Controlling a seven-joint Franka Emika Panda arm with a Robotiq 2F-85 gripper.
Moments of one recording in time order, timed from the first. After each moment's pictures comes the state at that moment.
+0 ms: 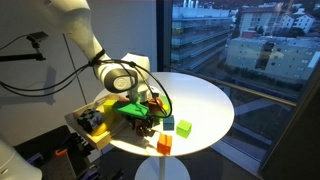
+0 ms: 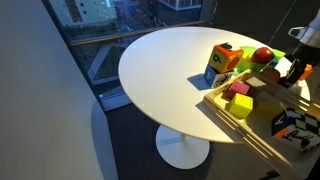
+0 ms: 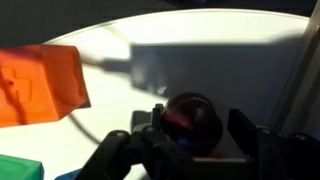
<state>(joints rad) -0.13 0.23 -0.08 -2.51 -0.06 2.64 -0.57</state>
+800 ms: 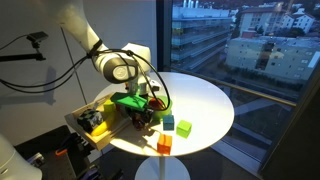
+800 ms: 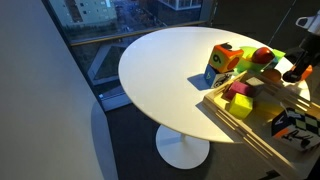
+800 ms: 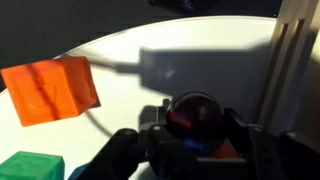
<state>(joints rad) -0.14 0.13 -0.08 -2.50 -0.06 2.52 -0.50</state>
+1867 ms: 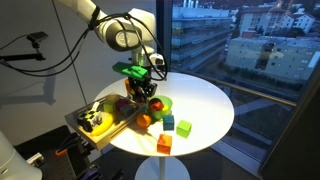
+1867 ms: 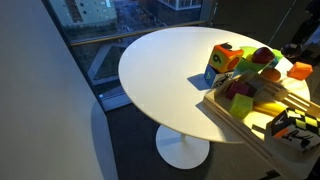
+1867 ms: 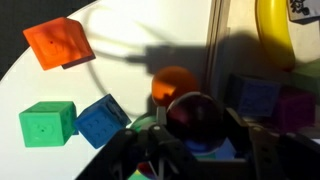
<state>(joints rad) -0.09 0.01 -0.07 -2.35 0.08 2.27 -0.43</state>
